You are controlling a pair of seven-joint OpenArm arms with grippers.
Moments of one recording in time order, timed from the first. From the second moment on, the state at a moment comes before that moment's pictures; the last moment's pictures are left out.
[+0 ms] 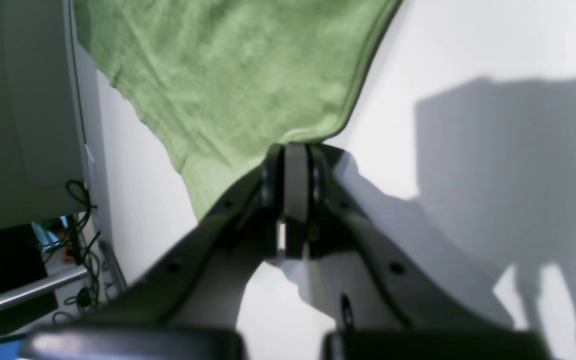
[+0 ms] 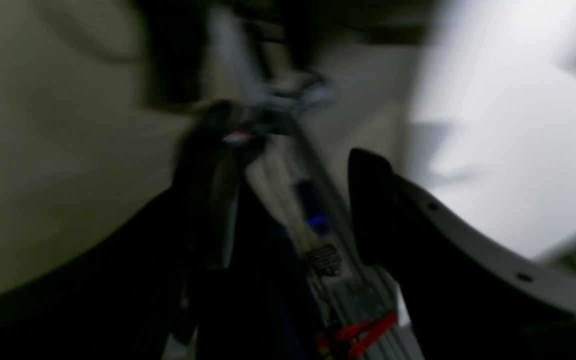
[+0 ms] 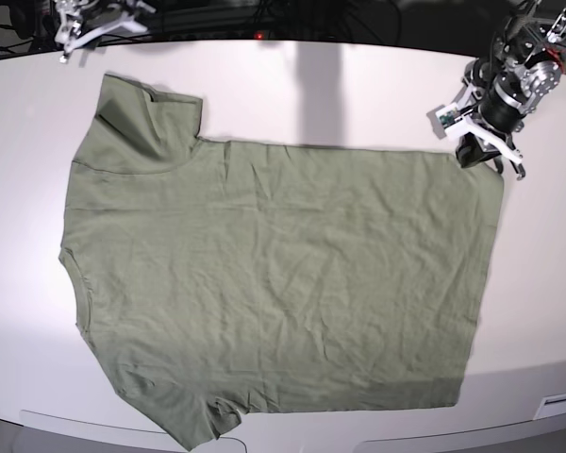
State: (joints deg) left arm 16.2 -37.5 27.8 82.8 29.9 -10.0 7.3; right arm -45.5 44.8 -20.2 101.3 -21.0 13.2 -48.4
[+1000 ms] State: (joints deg) left arm 16.3 -37.4 27.8 82.8 29.6 -9.9 6.5; right arm -45.9 41.7 -24.3 126.4 -32.3 2.0 -37.4
